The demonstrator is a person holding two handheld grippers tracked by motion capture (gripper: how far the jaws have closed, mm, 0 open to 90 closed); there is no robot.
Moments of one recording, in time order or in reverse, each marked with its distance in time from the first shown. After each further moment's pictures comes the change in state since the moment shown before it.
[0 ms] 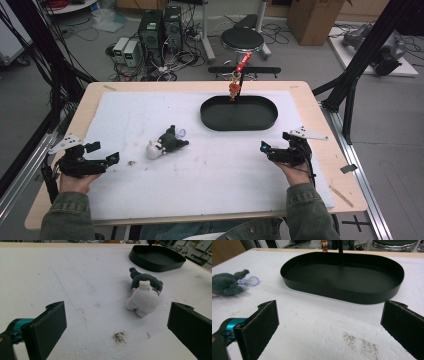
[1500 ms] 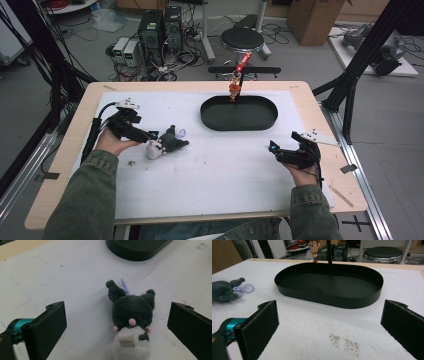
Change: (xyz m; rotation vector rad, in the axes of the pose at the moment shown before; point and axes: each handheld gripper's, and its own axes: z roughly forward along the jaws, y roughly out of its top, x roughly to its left) left arm -0.045 0.091 0.113 0.341 -0.105 0.223; right arm -0.012 -0.004 -0.018 -0.086 -0.025 -0.005
